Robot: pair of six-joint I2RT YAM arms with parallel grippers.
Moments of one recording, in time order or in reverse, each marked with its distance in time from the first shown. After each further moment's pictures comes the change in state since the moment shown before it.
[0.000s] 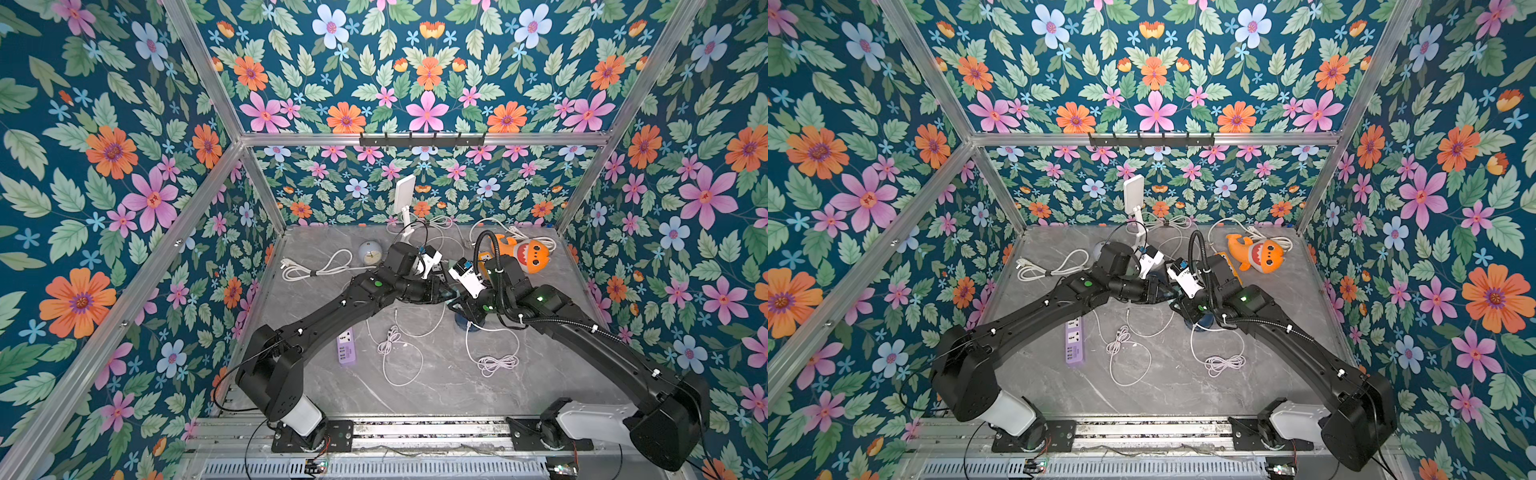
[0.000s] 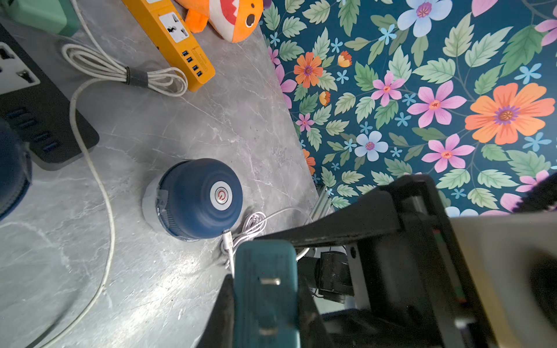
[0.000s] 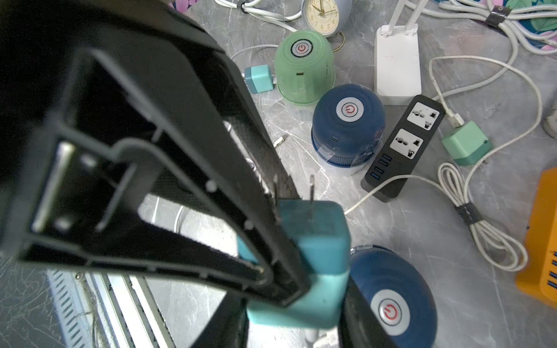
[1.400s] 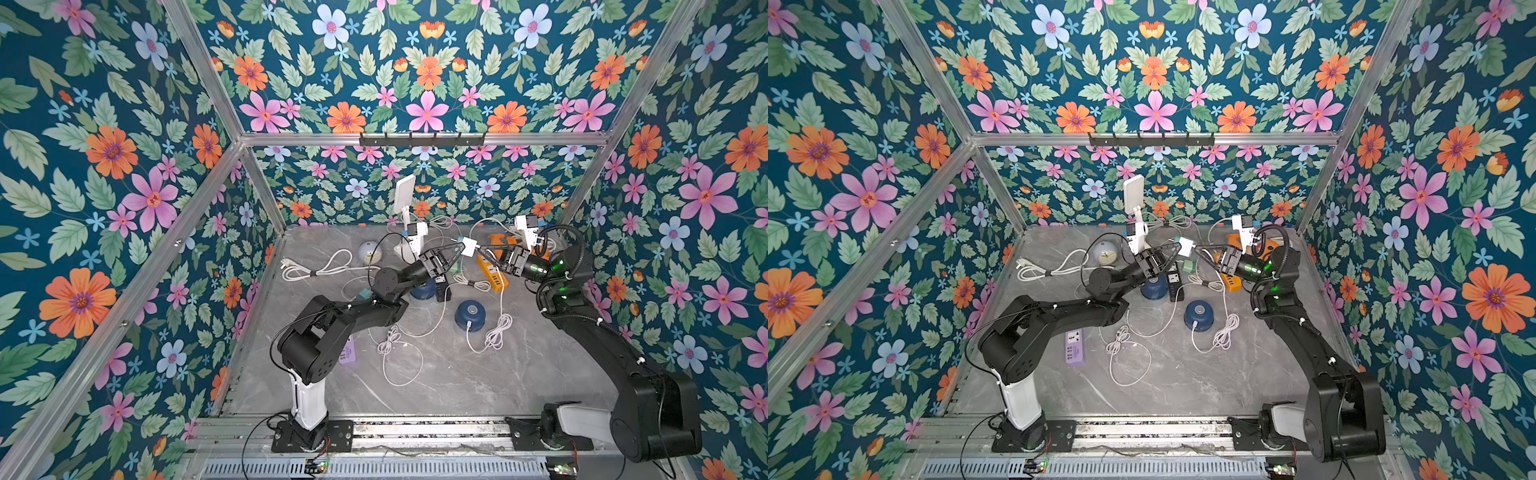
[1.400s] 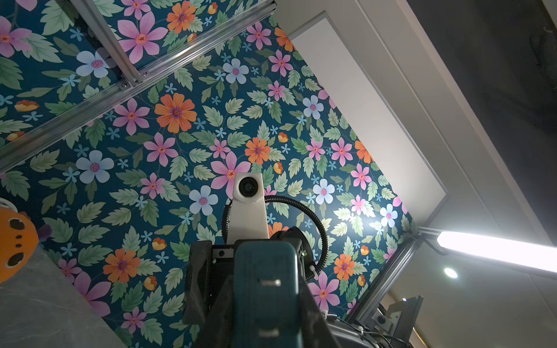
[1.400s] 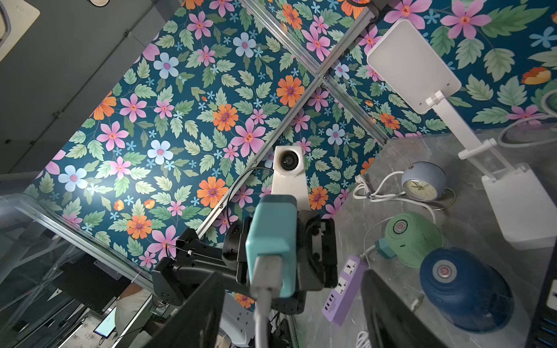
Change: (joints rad) left arm -0.005 0.301 -0.175 1.737 -0.171 -0.707; right arm -0.476 0.031 -0.250 1.336 -0.766 1.136
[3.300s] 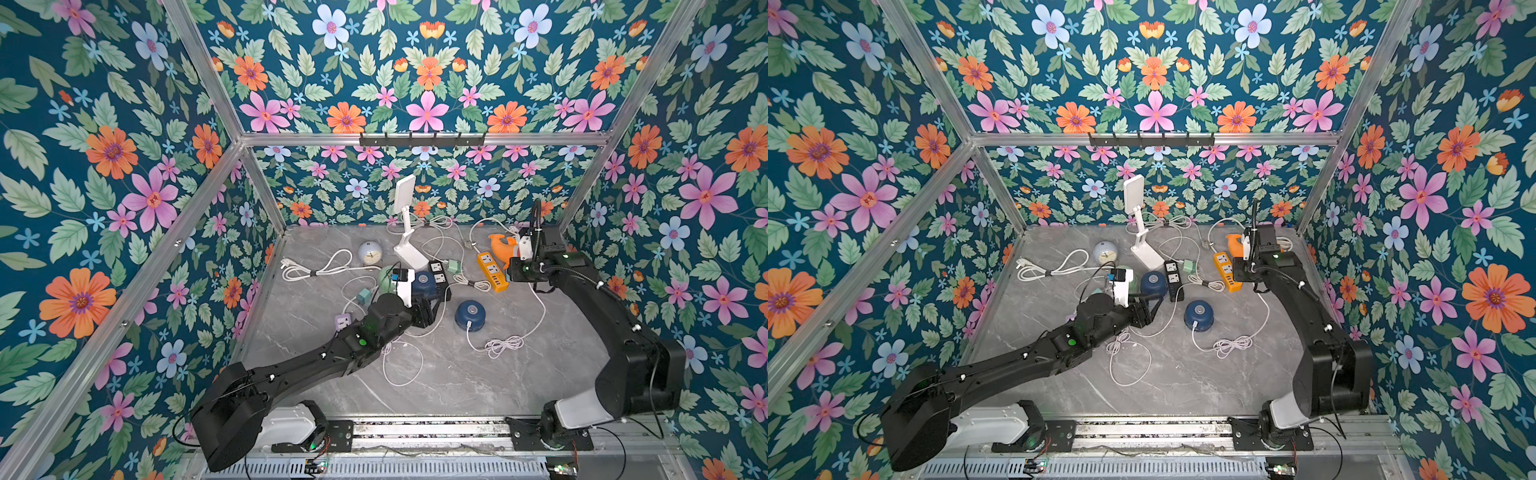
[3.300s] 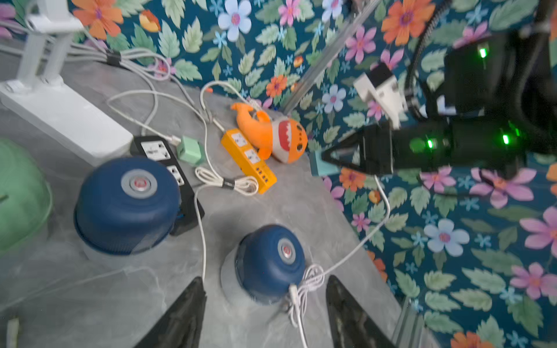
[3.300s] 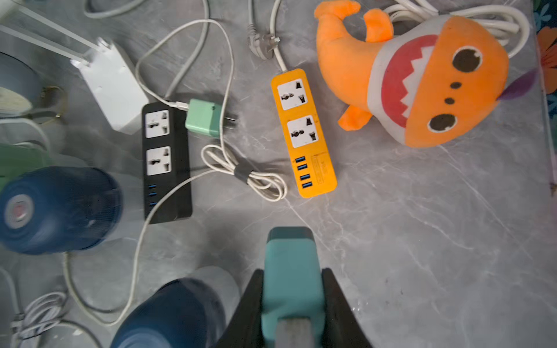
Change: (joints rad) left arm -0.206 -0.629 -0.388 -1.166 -0.544 0.718; right arm -0.014 0.264 0.488 -1.470 1.003 -1.004
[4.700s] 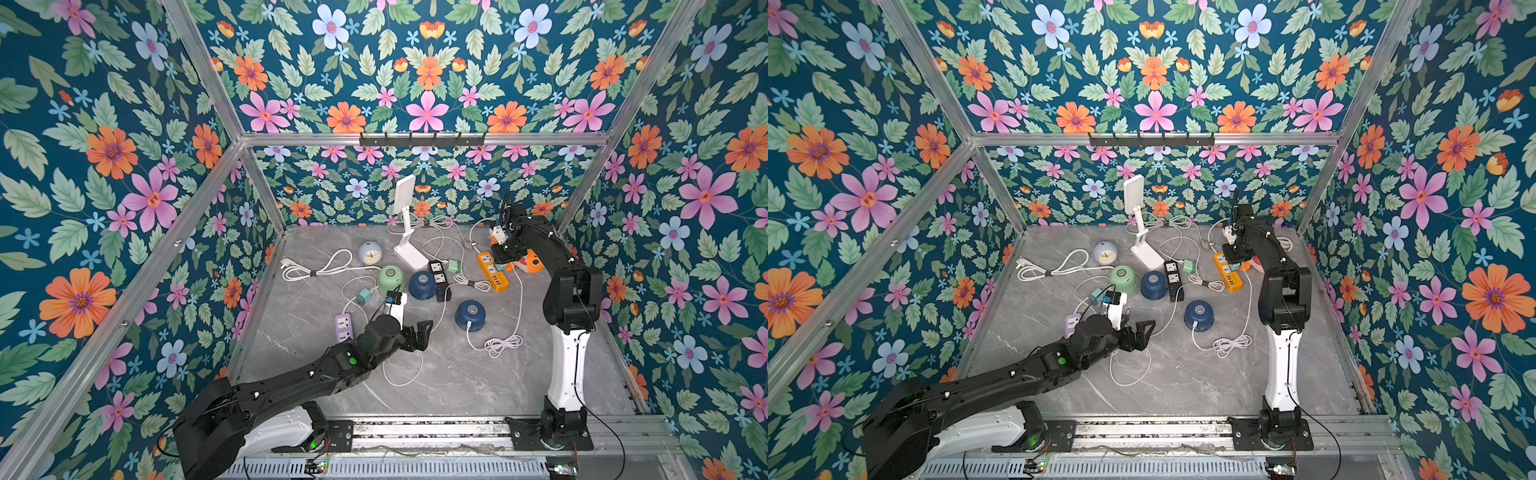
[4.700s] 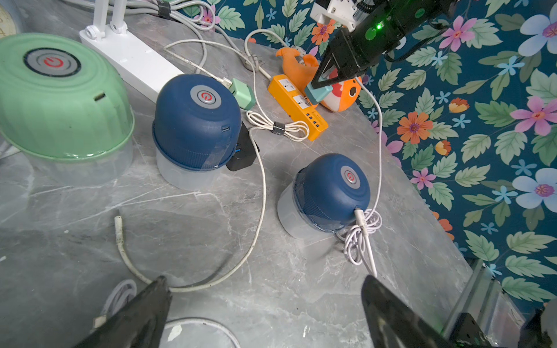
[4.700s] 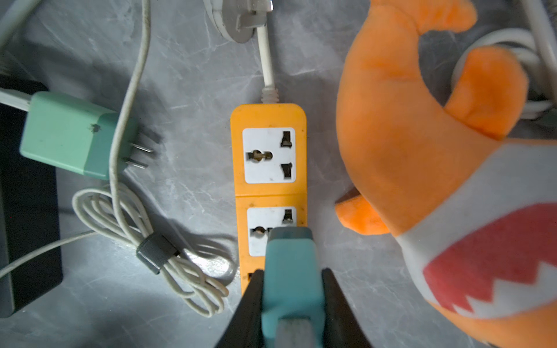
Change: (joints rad) left arm -0.037 -0.118 -0.137 -0.159 -0.135 0.046; right arm -0.034 0.700 0.699 -0.278 0.018 -0.313
